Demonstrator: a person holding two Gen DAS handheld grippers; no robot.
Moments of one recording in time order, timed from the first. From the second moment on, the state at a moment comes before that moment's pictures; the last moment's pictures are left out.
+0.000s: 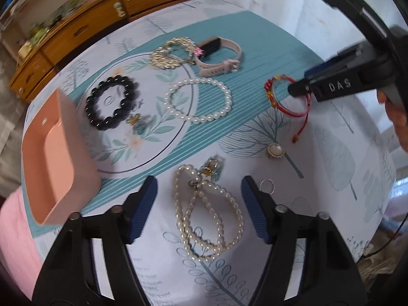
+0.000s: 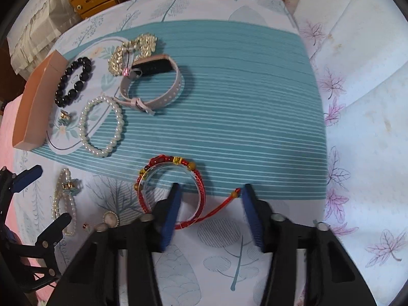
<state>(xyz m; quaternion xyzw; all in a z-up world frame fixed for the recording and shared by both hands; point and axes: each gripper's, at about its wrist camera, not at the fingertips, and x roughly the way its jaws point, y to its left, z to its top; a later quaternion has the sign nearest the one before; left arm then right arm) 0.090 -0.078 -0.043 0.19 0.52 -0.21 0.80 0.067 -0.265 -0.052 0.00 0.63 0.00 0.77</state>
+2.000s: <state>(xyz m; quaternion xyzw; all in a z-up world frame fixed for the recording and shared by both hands) 0.132 0.131 0.078 0.01 0.46 -0.01 0.89 0.077 -0.059 0.110 -0.04 0.50 0.14 0.85</state>
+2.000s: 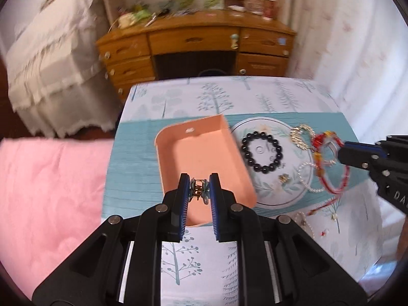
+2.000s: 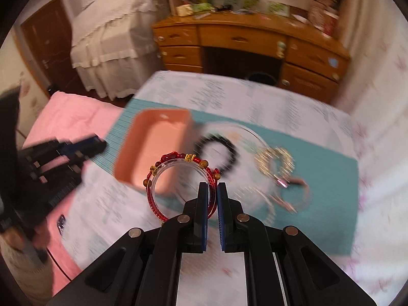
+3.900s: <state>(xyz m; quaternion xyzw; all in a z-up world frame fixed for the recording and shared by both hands) 0.110 0.145 0.000 -0.07 0.54 -0.03 0.84 0.064 -0.043 0.038 0.02 0.55 0.19 0.81</state>
